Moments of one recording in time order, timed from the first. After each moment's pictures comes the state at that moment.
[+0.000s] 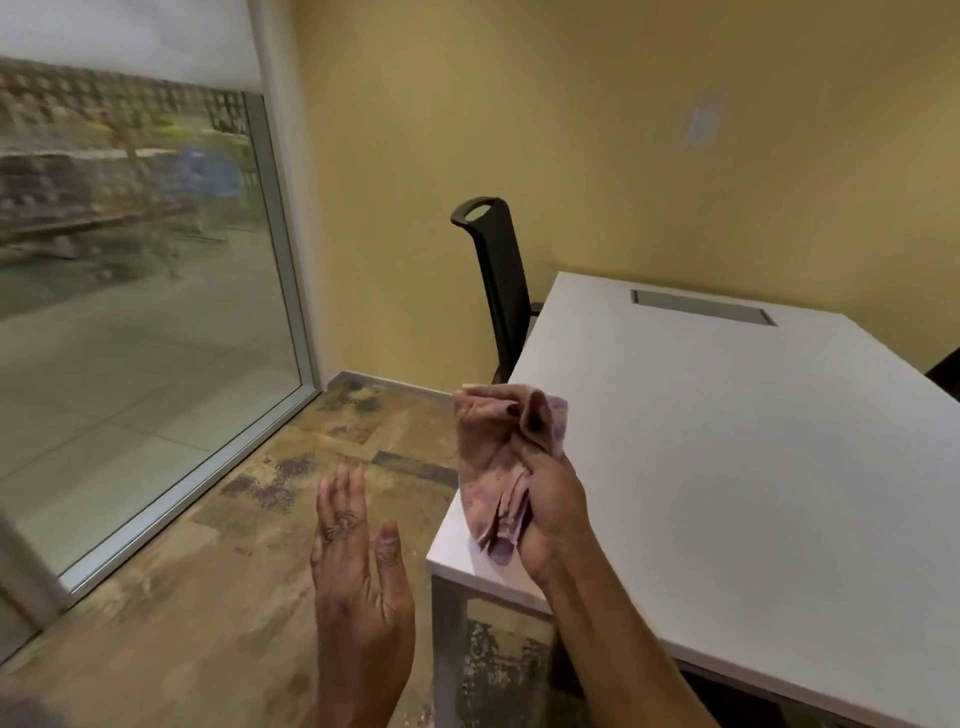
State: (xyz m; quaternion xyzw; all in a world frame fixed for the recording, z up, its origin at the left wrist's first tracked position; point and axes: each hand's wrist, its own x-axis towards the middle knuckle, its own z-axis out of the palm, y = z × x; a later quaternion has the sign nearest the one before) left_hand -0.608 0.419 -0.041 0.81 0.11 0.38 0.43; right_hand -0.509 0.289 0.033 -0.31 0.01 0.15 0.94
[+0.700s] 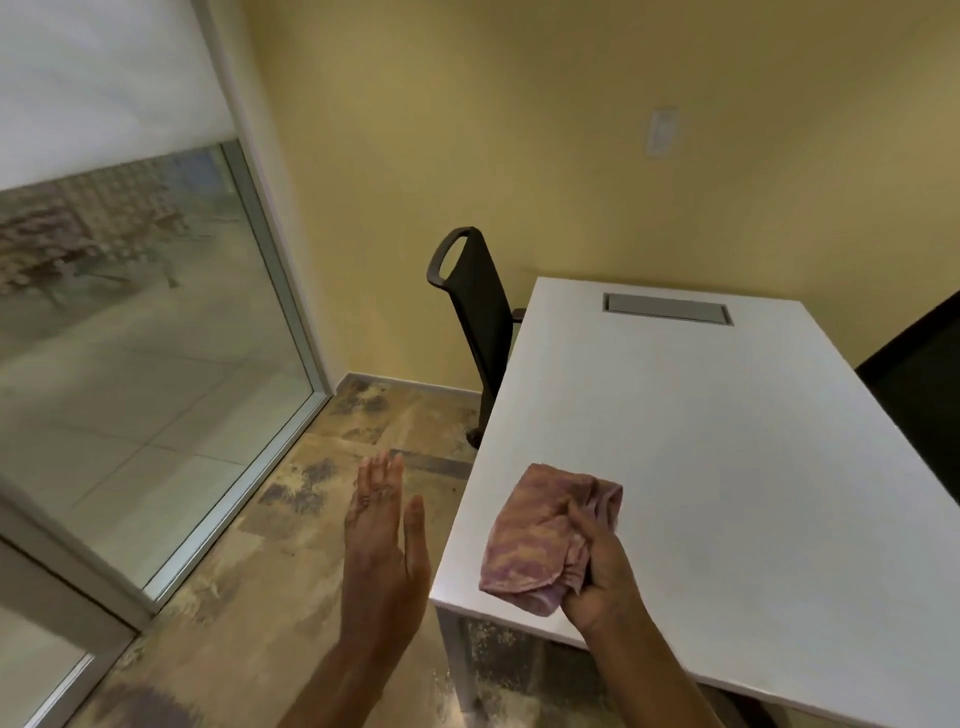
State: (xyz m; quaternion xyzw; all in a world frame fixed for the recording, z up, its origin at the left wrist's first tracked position) left_hand -0.608 0.393 0.185 0.88 0.07 0.27 0.38; right_hand -0.550 0.193 0.158 -0.30 0.26 0.16 0.90
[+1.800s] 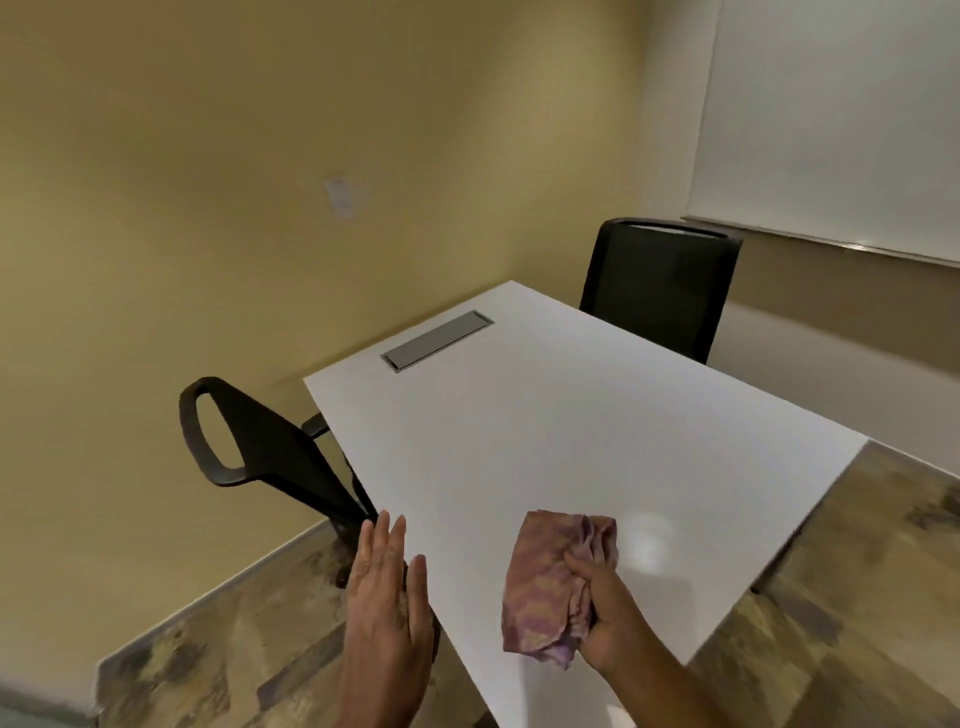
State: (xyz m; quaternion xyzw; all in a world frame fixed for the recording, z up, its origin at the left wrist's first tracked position) left_hand -0.346 0.480 0.245 0.89 -0.29 0.03 0.36; right_hand -0.447 0.283 0.165 -0.23 0.45 -0.12 0.86
